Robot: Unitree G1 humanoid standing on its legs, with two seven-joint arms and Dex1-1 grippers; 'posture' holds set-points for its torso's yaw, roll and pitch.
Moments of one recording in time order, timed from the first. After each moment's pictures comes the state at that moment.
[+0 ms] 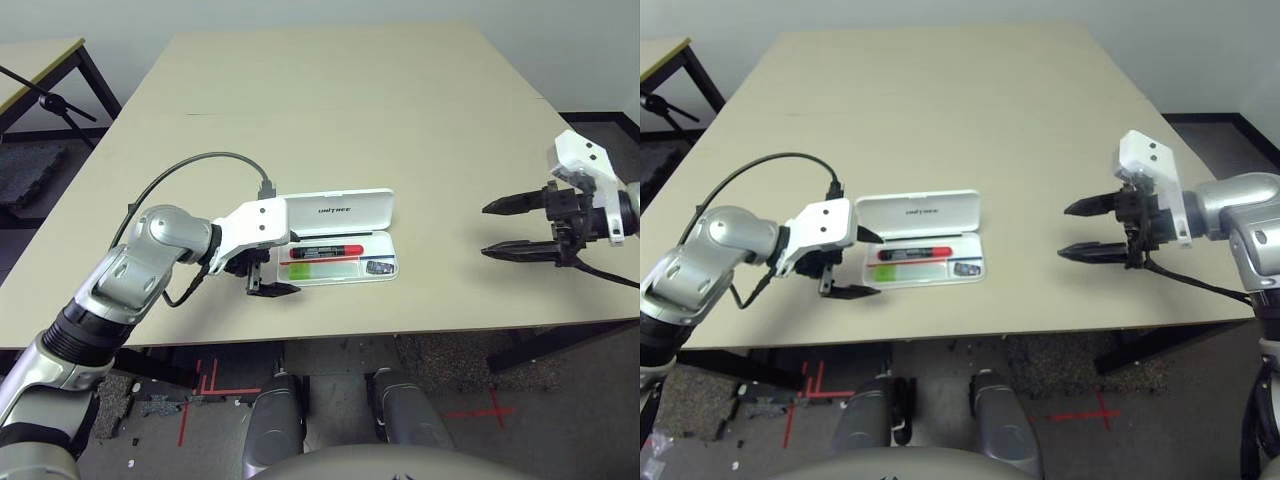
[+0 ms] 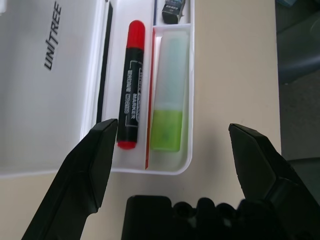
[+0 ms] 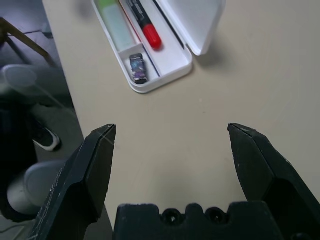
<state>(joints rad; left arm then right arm) -0.46 0.86 -0.29 -0.22 -0.15 0.45 -1.21 -0.46 -1.02 -0.01 0.05 0.39 0.56 1.46</state>
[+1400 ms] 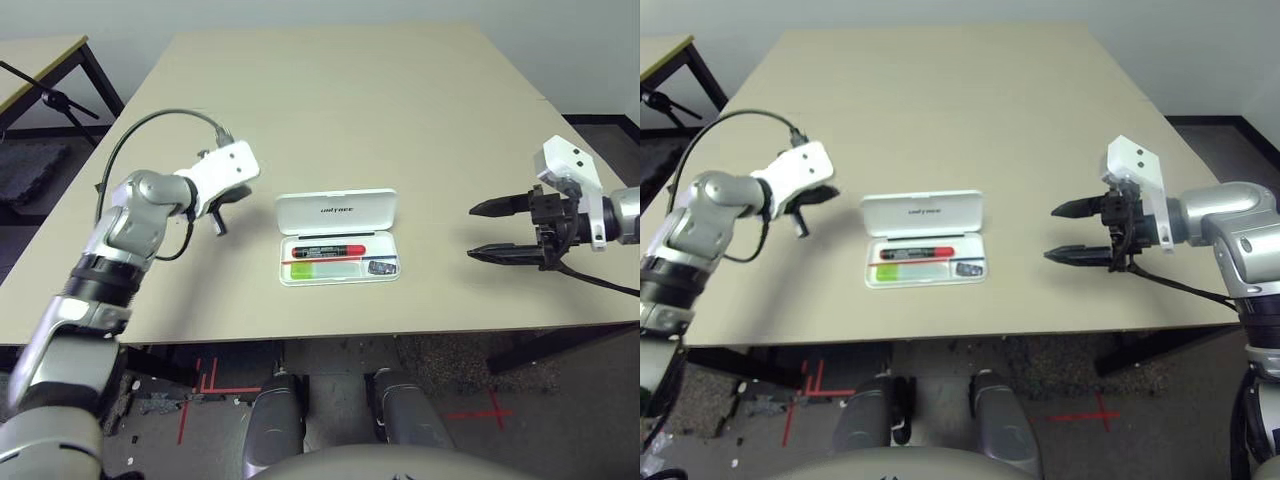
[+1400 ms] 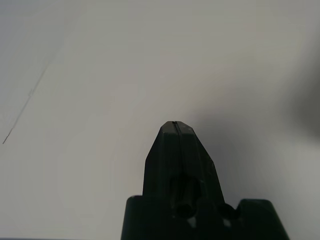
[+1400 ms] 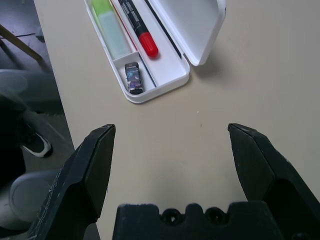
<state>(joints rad) -0.74 0.66 -0.18 0.37 0.14 0.34 -0.82 -0.46 -0.97 0.01 0.05 0.37 0.51 1.39</state>
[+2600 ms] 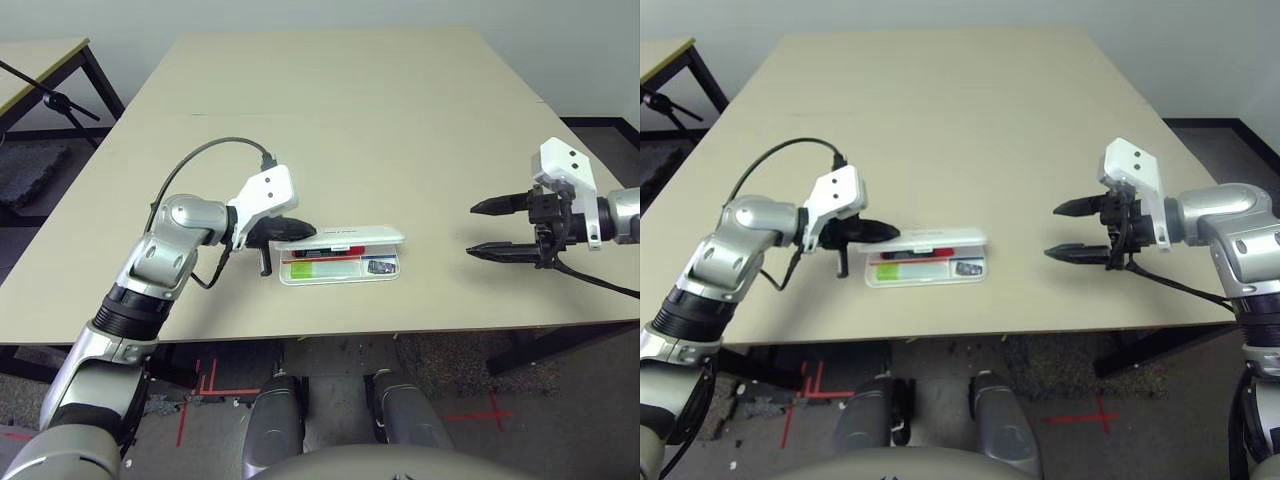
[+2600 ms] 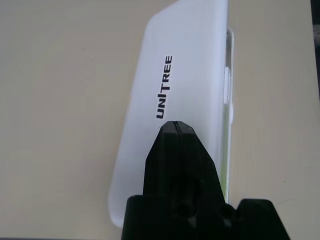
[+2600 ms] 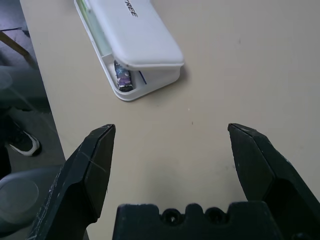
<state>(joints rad) -0.52 0.63 -0.29 -0.06 -0.07 0.40 -1.13 -0.46 -0.96 0.03 0.08 0.35 0.48 1.36</state>
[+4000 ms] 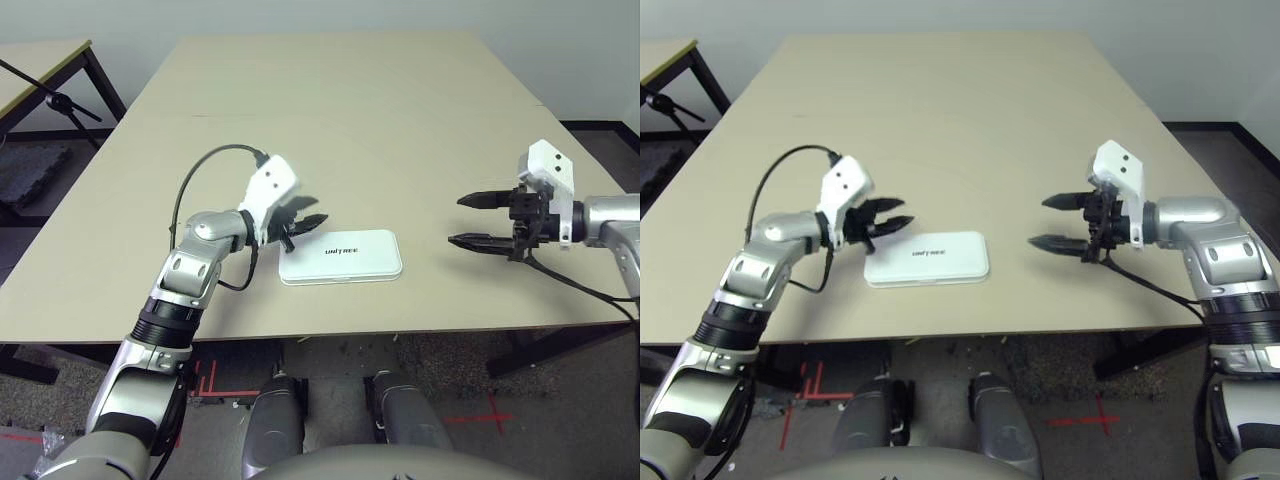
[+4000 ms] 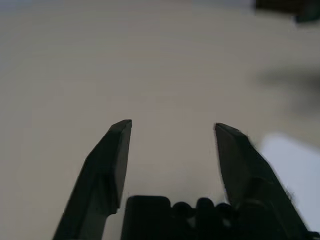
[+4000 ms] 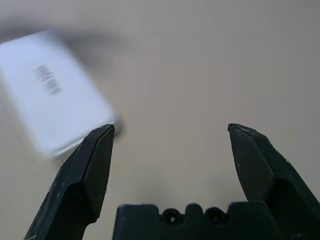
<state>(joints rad) -0.59 0.33 0.08 0.13 -0.23 0.40 -0.66 -0.58 -0.68 -0.08 0.37 0.31 0.24 0.99</state>
